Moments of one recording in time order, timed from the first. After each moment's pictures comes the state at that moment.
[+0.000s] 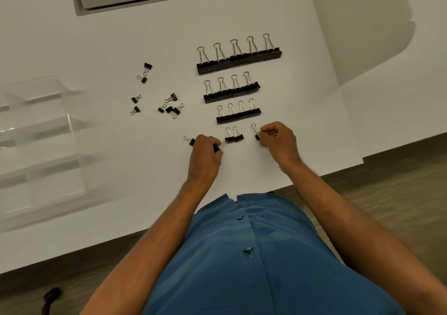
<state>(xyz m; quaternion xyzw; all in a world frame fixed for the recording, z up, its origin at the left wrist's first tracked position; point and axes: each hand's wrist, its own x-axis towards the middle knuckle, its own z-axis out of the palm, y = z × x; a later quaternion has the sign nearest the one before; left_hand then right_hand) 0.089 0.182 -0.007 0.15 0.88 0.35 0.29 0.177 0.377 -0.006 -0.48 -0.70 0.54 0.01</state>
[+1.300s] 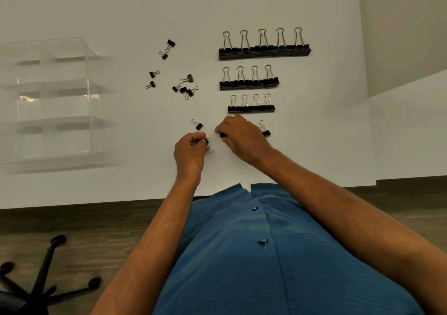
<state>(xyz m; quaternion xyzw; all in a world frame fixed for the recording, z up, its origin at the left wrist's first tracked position) 0.111 0.165 -0.002 -0.22 0.80 0.51 0.21 0.128 0.330 -0.025 0.07 -0.97 0.24 -0.07</state>
